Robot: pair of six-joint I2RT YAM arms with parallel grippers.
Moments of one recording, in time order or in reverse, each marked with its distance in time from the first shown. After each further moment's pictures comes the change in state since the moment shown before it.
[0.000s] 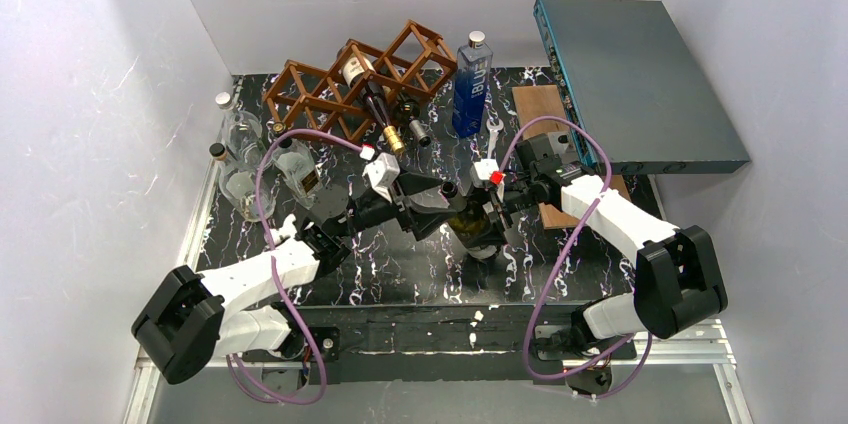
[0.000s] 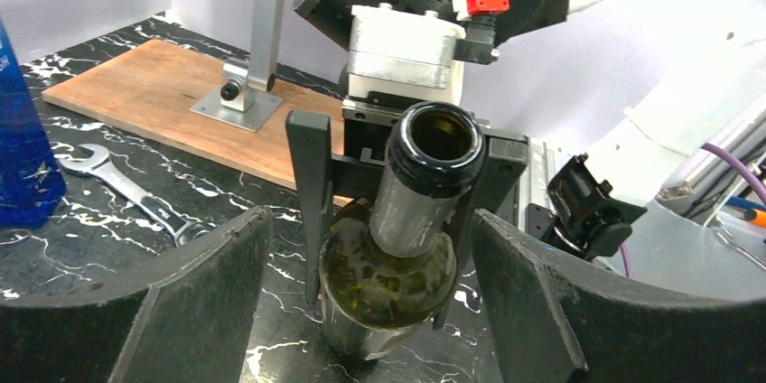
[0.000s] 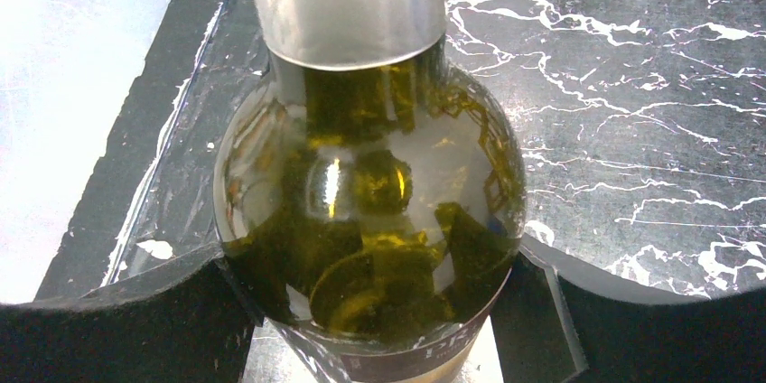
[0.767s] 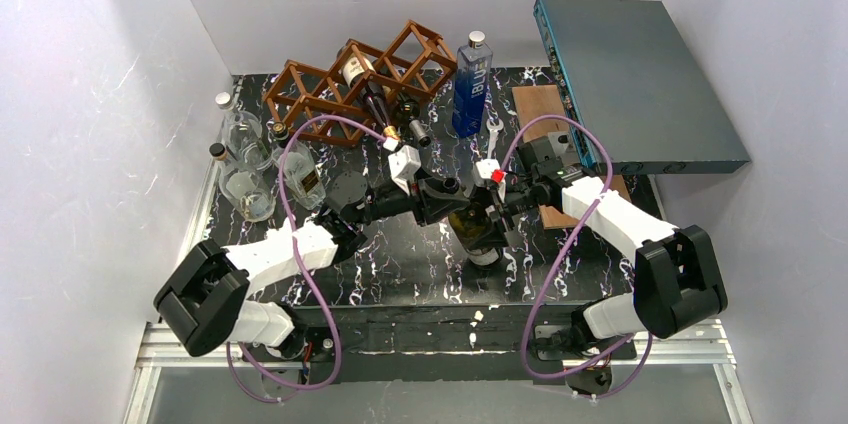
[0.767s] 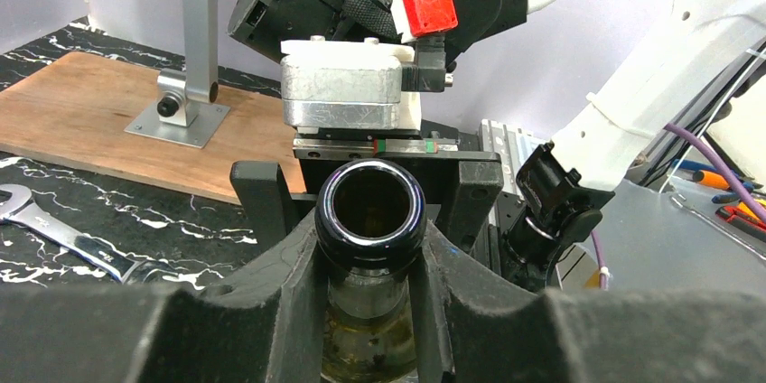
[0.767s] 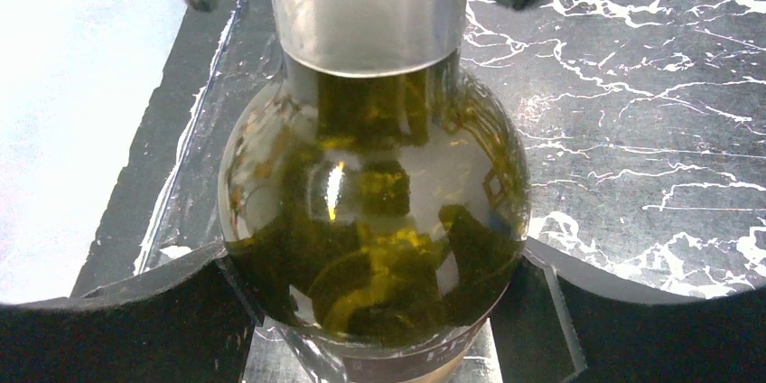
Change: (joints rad) left arm -0.022 0.169 0.117 0.057 0.118 -0.011; right arm -0.010 0.000 -0.025 0.006 -0.017 0.047
